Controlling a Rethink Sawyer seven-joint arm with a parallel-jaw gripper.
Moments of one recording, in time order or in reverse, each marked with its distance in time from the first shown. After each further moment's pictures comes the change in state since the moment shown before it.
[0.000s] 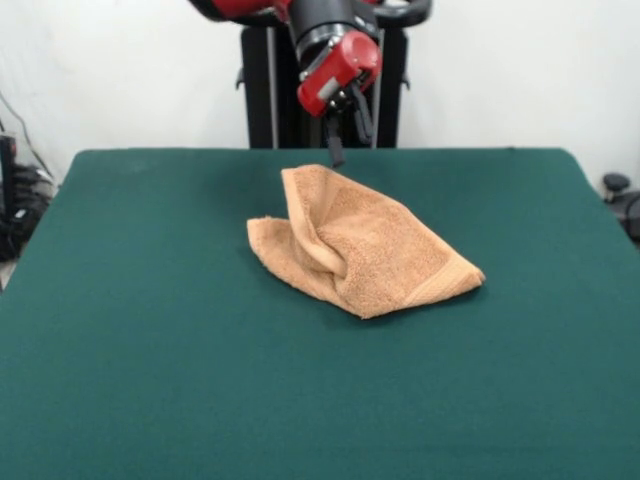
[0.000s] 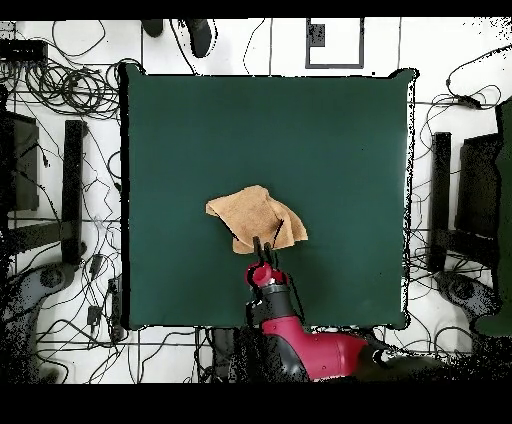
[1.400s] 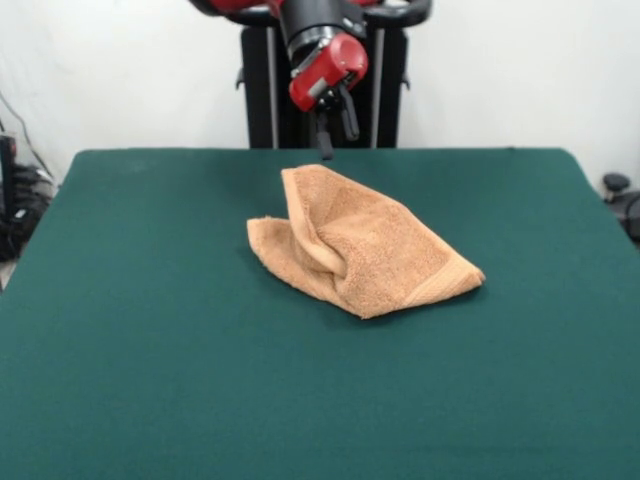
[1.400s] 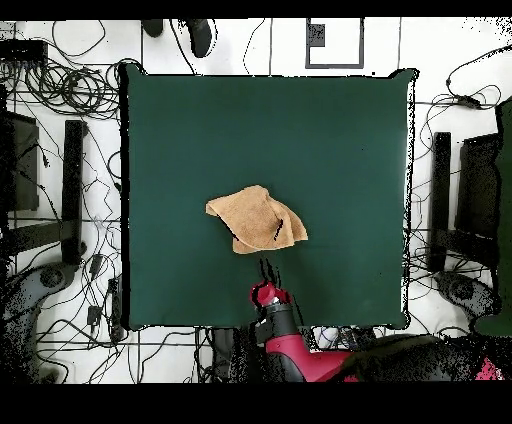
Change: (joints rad) arm -0.002 0.101 -0.121 0.000 -0.068 -0.053 0.000
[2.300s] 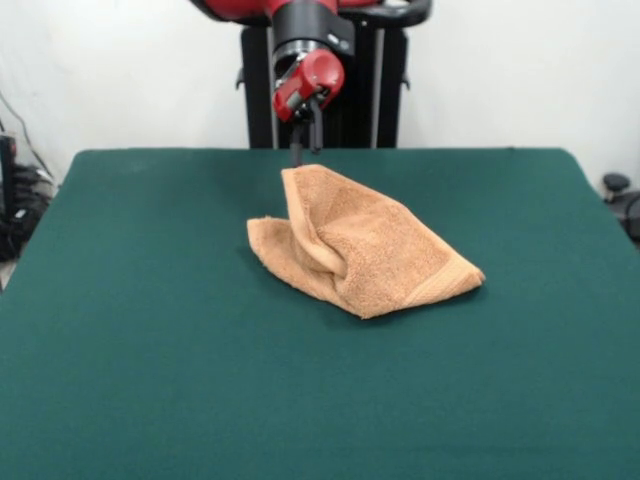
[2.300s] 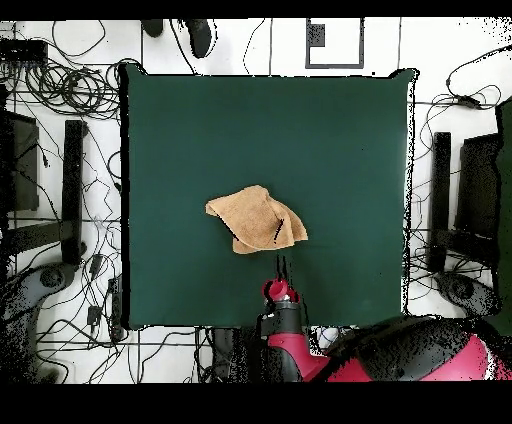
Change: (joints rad) arm -0.004 0.093 -0.035 0.000 0.151 -0.169 0.000
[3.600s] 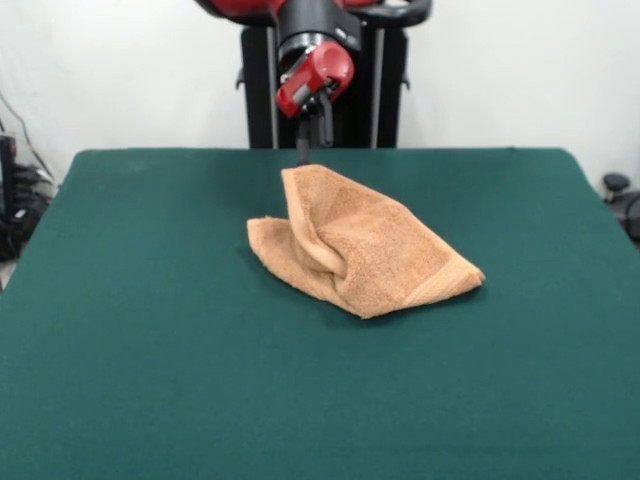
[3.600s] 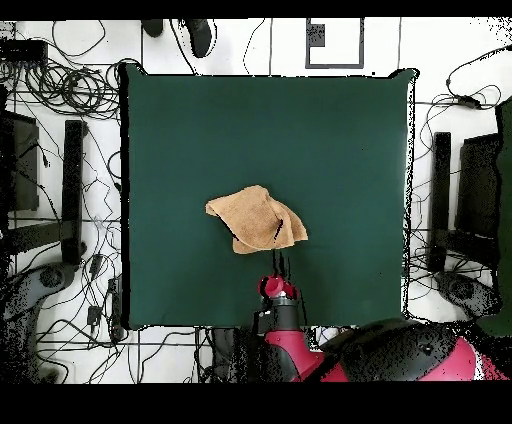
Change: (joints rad) arm 0.046 -0.054 0.000 0.000 0.001 0.000 0.000
